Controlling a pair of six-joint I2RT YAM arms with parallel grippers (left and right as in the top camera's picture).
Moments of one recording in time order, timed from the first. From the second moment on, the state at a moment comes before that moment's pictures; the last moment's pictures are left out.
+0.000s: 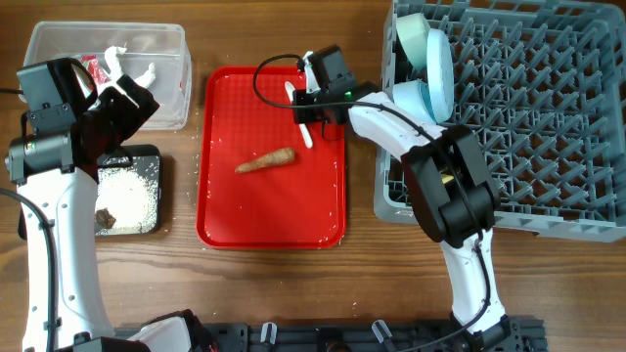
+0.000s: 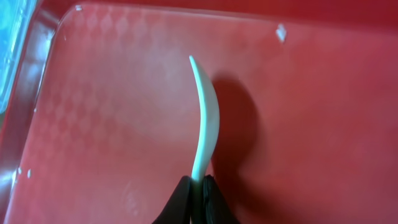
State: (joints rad) left arm 0.26 1.38 1.30 -0.83 0.14 -0.53; right arm 0.51 2.29 1.64 -0.30 -0.26 0.38
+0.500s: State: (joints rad) left arm 0.26 1.38 1.30 -0.83 0.14 -0.53; right arm 0.53 2.29 1.80 -0.69 -0.17 0.53
